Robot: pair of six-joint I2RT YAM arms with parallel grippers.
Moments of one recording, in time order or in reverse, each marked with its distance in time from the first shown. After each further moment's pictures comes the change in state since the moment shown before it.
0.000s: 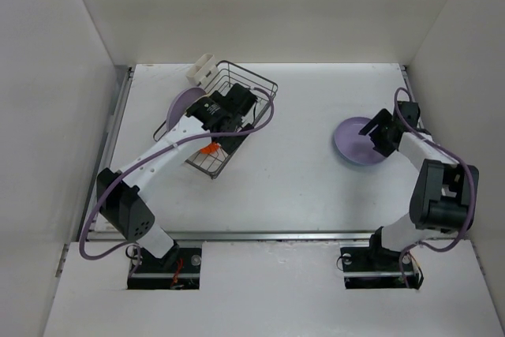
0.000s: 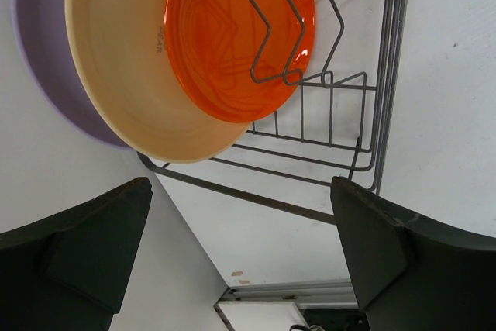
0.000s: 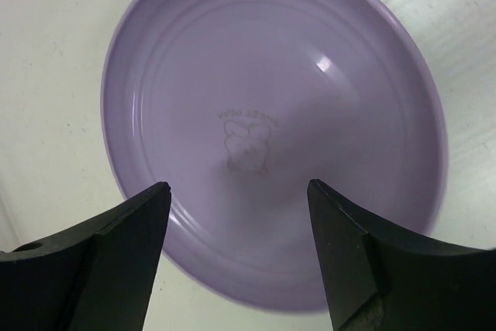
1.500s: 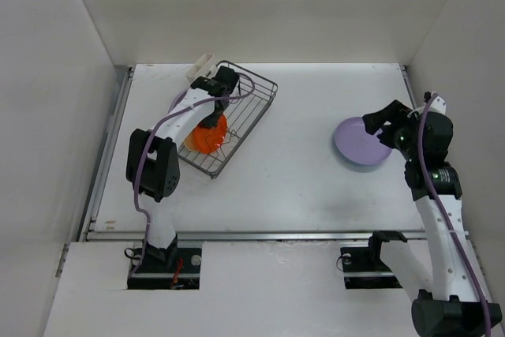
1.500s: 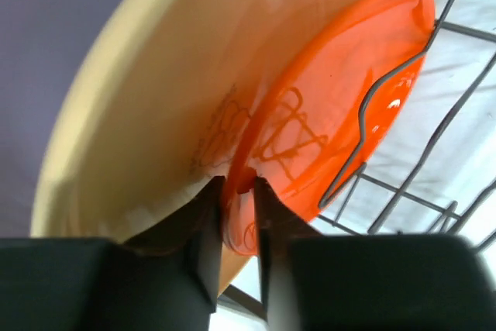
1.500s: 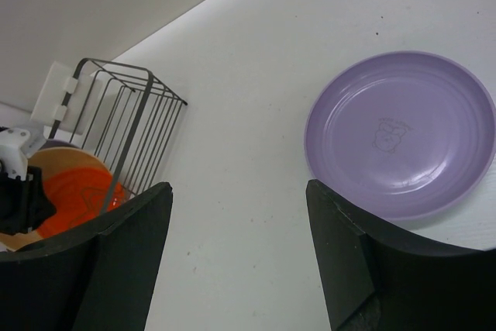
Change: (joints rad) left arm 0.269 0.365 0.148 0.079 0.045 -0.053; right arm 0.158 -0.706 0.031 -0.160 -0.031 -0.094
